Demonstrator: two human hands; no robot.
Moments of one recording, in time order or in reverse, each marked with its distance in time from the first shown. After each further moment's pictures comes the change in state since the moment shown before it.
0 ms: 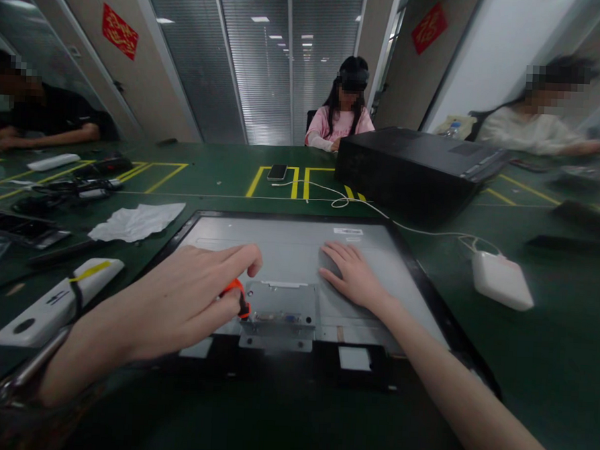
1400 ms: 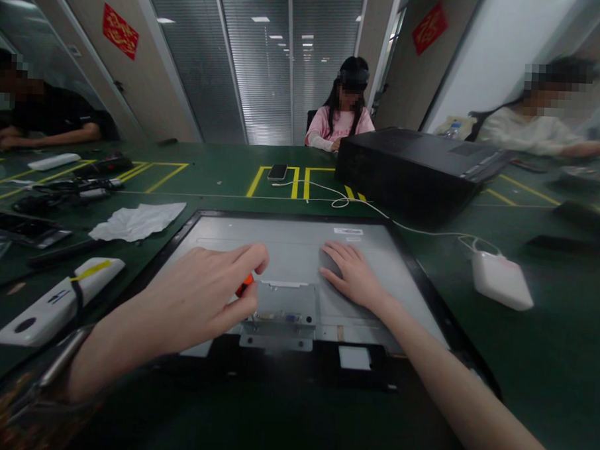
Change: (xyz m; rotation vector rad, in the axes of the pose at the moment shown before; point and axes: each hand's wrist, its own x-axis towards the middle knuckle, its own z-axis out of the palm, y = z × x) left_hand 0.007 0.009 0.008 0.143 0.065 -0.028; right_hand -0.001 0.001 0.000 0.019 0.009 -0.008
